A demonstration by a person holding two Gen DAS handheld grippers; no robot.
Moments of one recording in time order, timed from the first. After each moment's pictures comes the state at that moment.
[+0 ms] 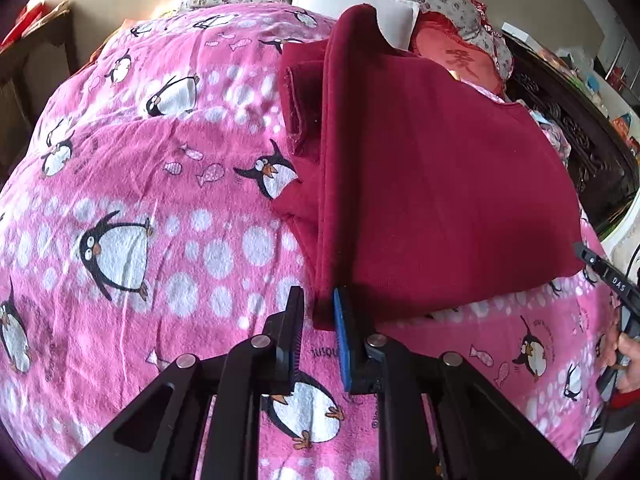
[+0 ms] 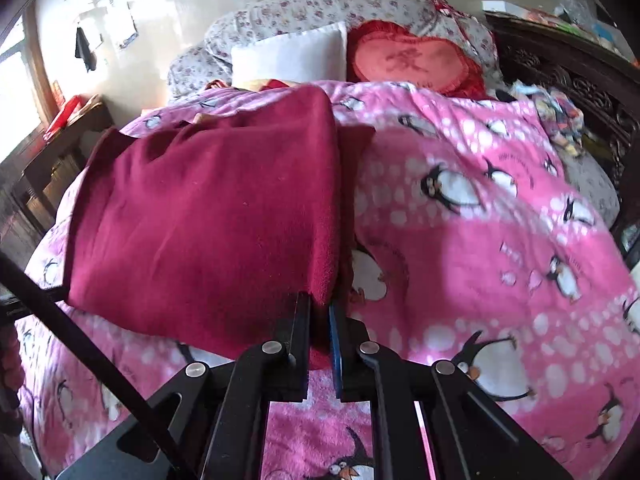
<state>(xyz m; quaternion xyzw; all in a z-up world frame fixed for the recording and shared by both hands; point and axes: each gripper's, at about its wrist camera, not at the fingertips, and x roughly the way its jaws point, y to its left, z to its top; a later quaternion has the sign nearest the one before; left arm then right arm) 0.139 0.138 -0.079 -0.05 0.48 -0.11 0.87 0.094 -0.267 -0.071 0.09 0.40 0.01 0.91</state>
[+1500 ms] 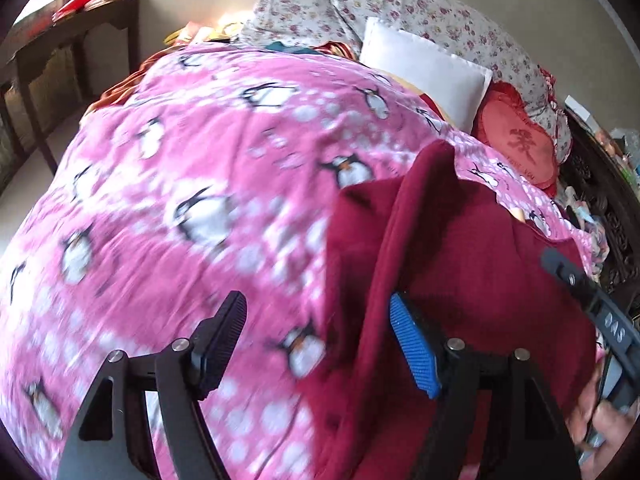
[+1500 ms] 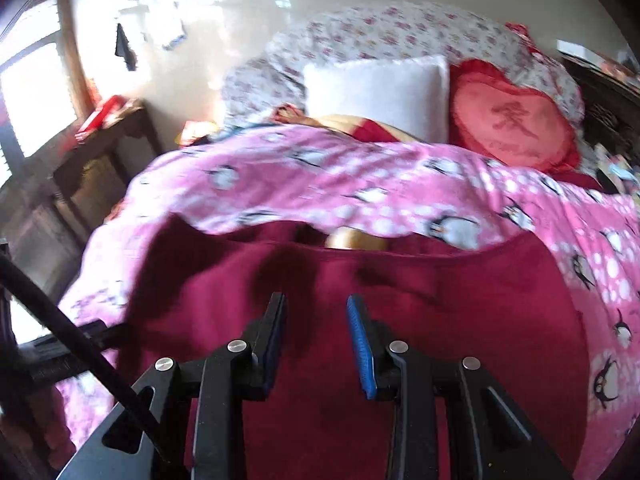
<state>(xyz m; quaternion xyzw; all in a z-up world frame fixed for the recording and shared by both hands) 0.226 0.162 -0.034 -0.13 0.45 0.00 0.88 0.259 -0.126 -0.012 0.07 0.36 0.11 0.92</state>
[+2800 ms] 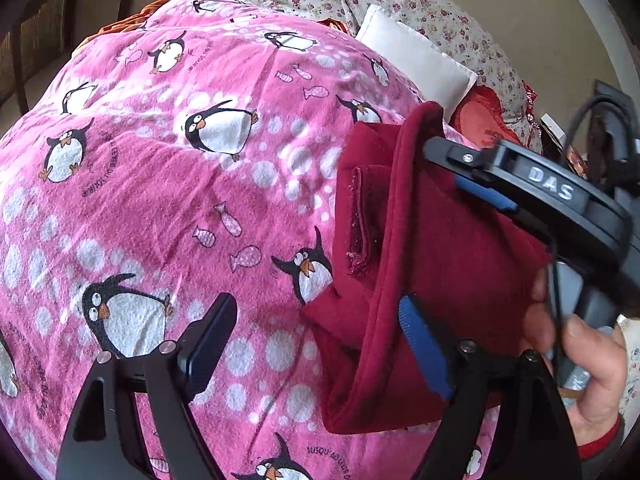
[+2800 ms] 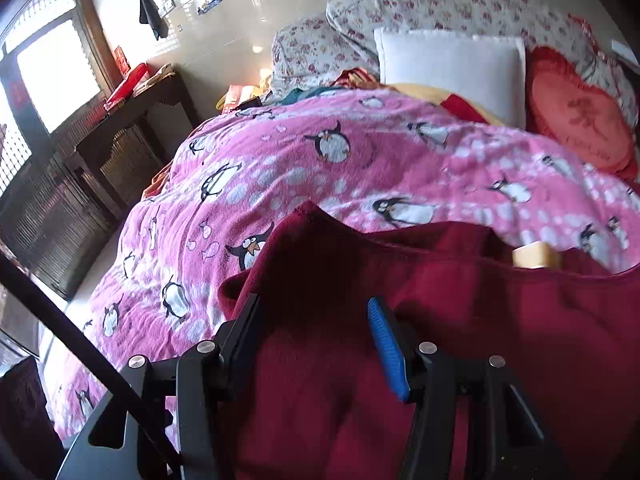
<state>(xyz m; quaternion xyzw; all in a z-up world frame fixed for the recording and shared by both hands) 0.196 0.190 -0.065 -0.21 0.47 -0.07 0.86 0.301 -0.013 -0.021 0.06 0.42 0.16 0.89</state>
